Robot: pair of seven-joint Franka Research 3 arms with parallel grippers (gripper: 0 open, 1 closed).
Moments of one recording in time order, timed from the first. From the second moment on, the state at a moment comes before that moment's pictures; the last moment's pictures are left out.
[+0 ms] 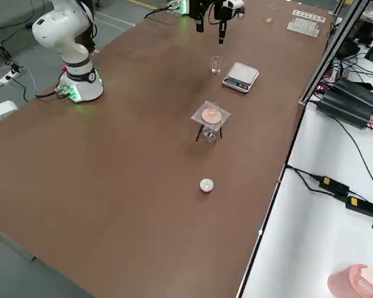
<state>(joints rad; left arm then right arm) -0.37 0.55 -0.57 -1.69 0.37 2.27 -1.47 0.05 -0.02 0.03 -1.56 0.00 1.68 0.25</state>
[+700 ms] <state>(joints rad) -0.37 0.58 -0.57 -1.68 0.37 2.27 -1.48 0.05 -0.02 0.03 -1.56 0.00 1.68 0.25</state>
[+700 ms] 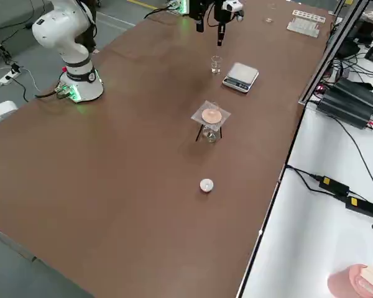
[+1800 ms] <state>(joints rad) -0.39 0.58 -0.57 -1.66 0.39 2.25 -1.52 0.05 -0.02 0.03 -1.56 0.00 1.68 0.25</state>
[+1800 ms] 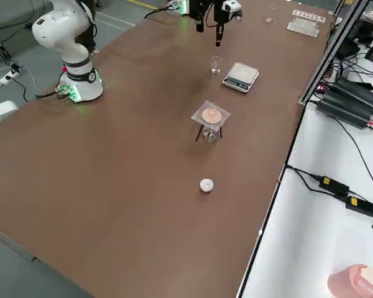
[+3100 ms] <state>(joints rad) -0.39 0.63 -0.56 -1.60 0.39 2.19 -1.52 0.05 -0.02 0.03 -1.56 0.00 1.68 0.25</state>
